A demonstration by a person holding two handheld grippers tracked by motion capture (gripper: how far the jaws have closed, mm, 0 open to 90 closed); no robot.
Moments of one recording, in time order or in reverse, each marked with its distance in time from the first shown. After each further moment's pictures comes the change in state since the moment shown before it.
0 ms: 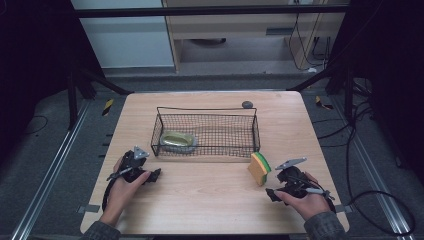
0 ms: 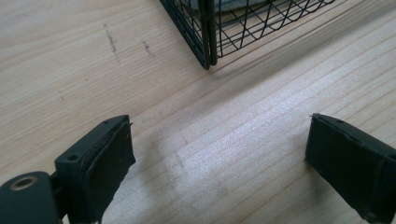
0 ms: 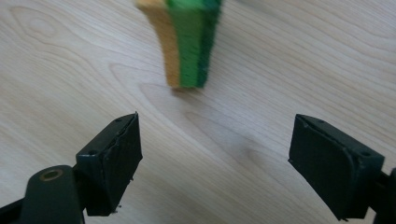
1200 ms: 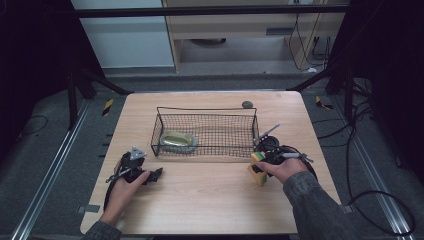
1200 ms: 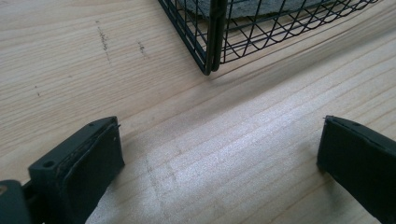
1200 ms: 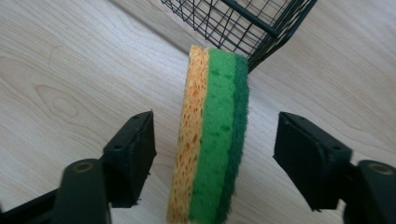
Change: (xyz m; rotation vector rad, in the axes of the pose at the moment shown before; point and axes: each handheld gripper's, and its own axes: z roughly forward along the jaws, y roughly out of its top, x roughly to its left) left arm 0.005 -0.009 0.007 -0.076 -0.037 -0.065; right arm 0.008 0.098 0.003 0.132 -0.008 -0.049
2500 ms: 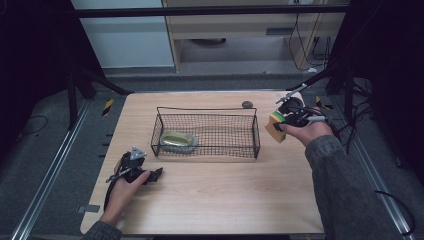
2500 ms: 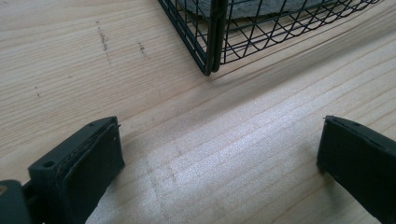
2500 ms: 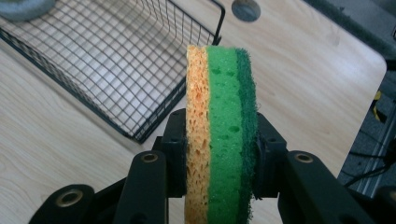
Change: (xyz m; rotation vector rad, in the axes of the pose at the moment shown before) left arm -0.001 0.000 0.001 -0.006 0.001 -0.008; right arm -0.083 0.049 -0.063 -0.184 -0.096 -0.075
